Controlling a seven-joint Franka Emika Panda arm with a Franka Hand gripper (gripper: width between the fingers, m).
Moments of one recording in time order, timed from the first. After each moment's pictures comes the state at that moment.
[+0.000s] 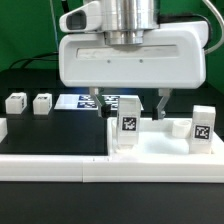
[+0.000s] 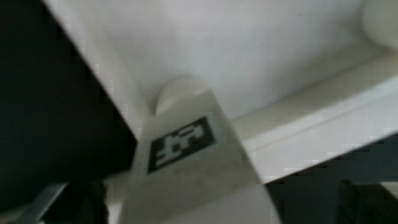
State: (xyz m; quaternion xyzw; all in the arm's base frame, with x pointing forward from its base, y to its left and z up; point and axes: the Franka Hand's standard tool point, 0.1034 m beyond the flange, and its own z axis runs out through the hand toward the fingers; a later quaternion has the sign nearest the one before) arm 0.626 0.013 0.078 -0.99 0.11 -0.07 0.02
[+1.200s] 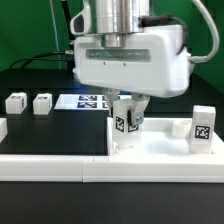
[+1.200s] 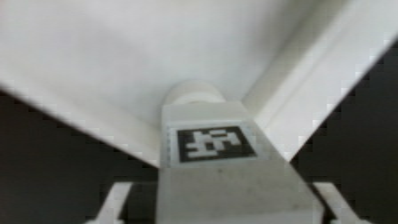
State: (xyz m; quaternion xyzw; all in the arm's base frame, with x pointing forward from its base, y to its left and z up) arm 0.624 0.002 0.074 -0.83 0.55 -0.03 0.07
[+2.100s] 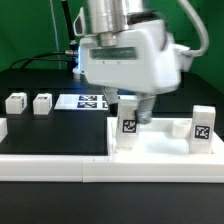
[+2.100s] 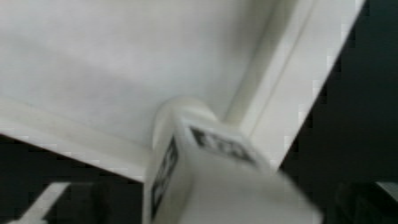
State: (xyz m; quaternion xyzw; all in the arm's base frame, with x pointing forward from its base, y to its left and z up) arm 0.618 0.020 0.077 -0.89 0.44 -0.03 0.08
